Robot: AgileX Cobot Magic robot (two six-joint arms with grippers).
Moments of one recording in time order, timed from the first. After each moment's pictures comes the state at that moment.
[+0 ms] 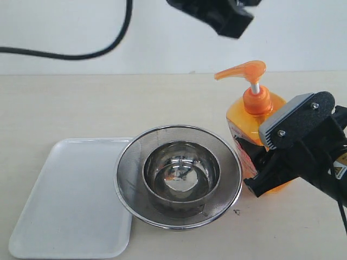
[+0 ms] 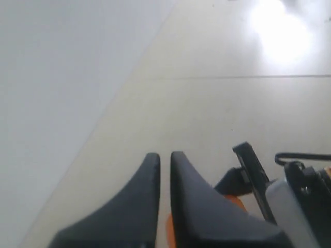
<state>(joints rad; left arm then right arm) -0.76 1.54 -1.44 -0.77 0.47 1.10 0.59 1.36 -0.29 0.26 -0.68 -0.56</state>
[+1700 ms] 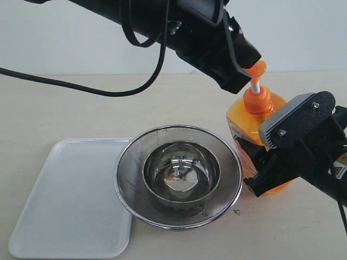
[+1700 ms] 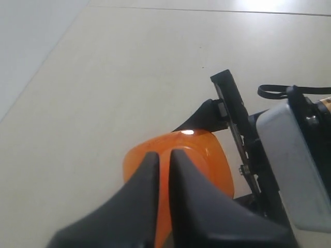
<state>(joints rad) -0.76 1.67 -1.45 -0.64 0.59 0.94 0.59 1.36 -0.29 0.26 -0.68 -0.56</state>
